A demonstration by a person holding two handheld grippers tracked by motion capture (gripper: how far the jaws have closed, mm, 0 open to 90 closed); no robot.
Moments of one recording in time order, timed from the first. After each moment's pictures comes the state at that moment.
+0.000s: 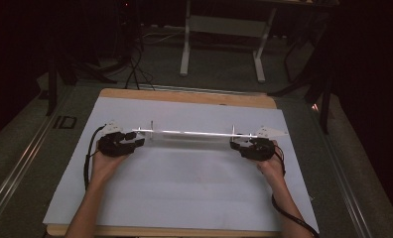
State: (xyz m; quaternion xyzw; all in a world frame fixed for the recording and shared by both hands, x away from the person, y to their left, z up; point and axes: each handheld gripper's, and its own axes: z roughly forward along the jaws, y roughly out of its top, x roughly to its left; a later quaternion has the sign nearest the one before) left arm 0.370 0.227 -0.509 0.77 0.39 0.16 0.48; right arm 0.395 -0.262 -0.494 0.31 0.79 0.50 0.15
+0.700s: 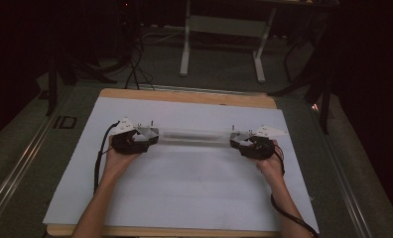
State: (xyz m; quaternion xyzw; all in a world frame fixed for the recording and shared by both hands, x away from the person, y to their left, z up) left arm 0.378 0.194 -0.501 0.75 0.35 0.18 0.53; right arm 0.397 -0.261 -0.492 0.32 0.79 0.50 0.16
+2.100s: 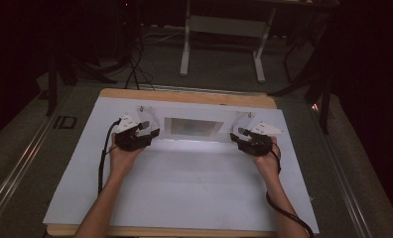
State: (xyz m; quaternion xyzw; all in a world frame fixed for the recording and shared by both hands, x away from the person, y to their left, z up) left arm 0.386 0.185 -0.499 0.73 0.38 0.23 0.52; right arm 0.402 -0.250 -0.488 0.34 0.77 0.49 0.23
